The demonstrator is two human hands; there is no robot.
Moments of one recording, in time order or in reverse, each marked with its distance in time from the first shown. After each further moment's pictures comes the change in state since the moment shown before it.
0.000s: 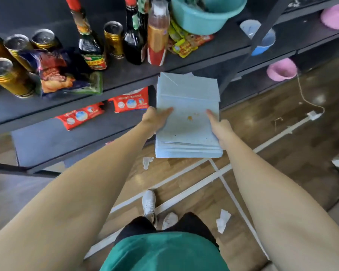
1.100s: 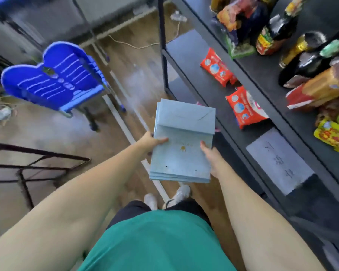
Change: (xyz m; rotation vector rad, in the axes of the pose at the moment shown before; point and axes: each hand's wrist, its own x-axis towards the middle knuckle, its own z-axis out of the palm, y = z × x) left_hand -0.119 -0.133 0.148 -1.053 0.764 -0.532; right_hand 0.135 0.013 0.083 -0.854 -1.113 -0.131
